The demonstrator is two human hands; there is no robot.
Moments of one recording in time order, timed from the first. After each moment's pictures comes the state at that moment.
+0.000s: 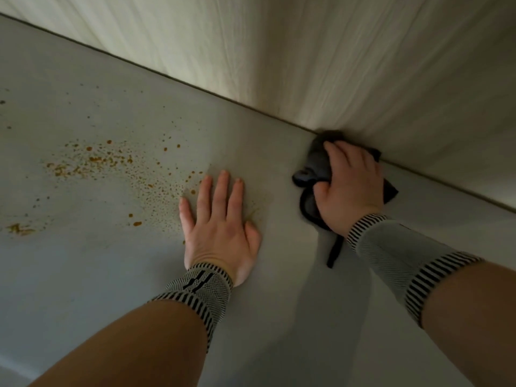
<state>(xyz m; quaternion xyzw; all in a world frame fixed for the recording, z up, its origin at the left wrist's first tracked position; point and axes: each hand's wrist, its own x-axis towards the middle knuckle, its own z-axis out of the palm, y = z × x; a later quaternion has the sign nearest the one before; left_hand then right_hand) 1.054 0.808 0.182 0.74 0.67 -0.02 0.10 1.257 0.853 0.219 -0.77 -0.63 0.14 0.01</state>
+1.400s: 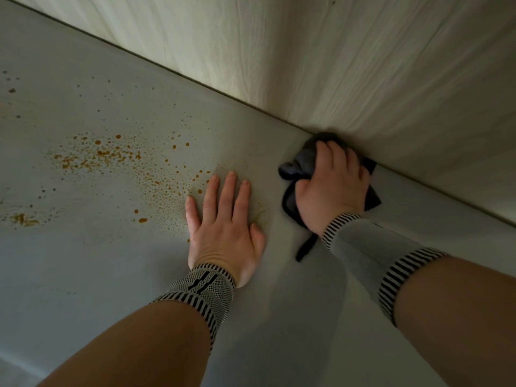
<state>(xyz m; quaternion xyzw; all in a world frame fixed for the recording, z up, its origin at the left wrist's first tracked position) 1.053 0.807 0.175 0.75 0.66 0.00 0.07 1.216 0.866 0.220 -0.78 -0.61 0.14 -0.03</state>
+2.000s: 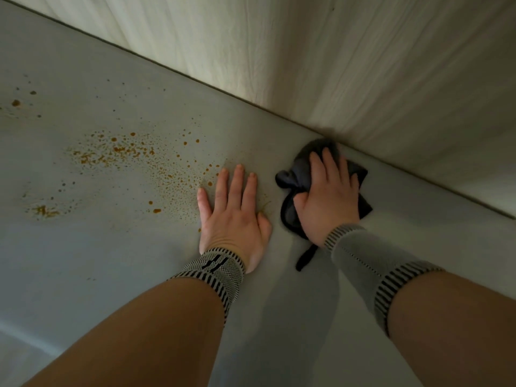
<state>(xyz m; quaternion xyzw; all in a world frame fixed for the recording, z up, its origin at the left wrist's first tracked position) 1.054 0.811 0.195 0.74 0.66 -0.05 0.13 1.211 0.837 0.221 -0.75 -0.64 0.16 -0.04</state>
